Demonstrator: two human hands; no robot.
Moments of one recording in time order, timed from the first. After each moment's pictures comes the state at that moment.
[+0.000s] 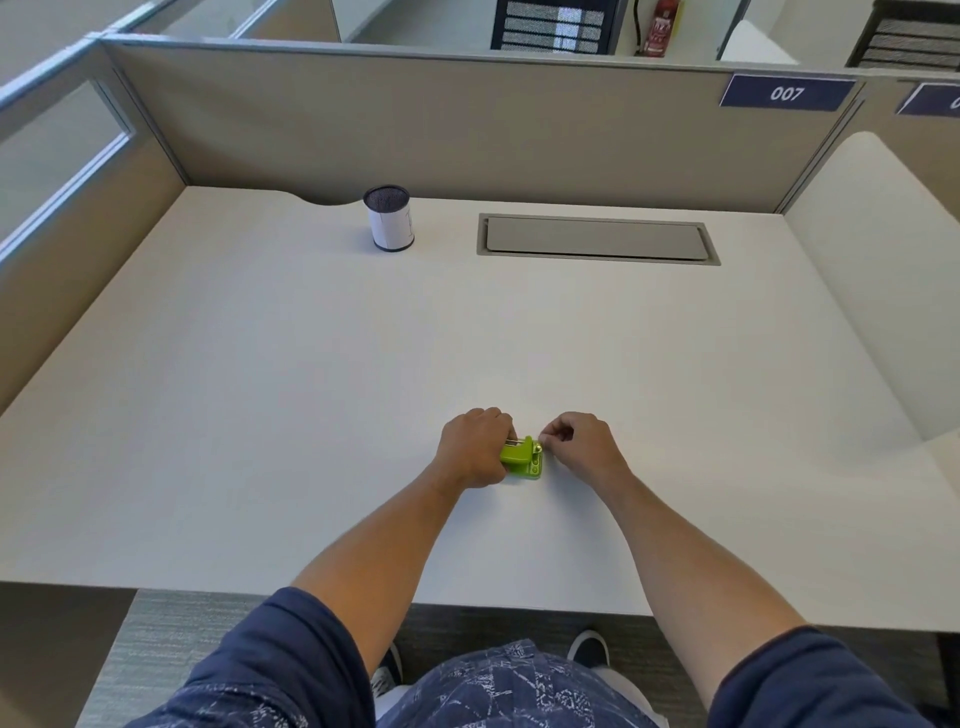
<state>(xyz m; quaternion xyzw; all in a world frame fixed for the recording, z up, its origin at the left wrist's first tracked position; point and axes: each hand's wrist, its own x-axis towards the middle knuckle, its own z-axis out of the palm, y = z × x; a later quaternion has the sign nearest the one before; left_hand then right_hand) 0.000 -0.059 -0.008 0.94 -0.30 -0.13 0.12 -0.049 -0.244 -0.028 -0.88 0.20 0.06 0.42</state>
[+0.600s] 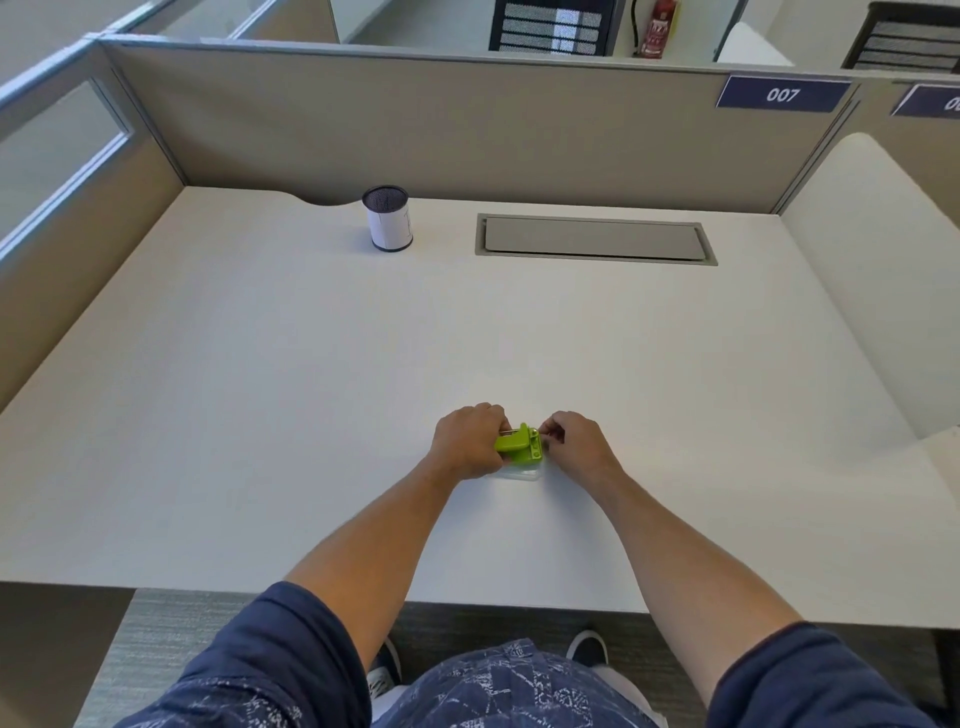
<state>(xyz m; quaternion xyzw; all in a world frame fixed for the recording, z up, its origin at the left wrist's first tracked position) 0.006 -0.057 -0.003 0.94 -0.25 -0.16 0.16 -0.048 -0.240 -0.030 -0.91 0.16 0.07 0.37</state>
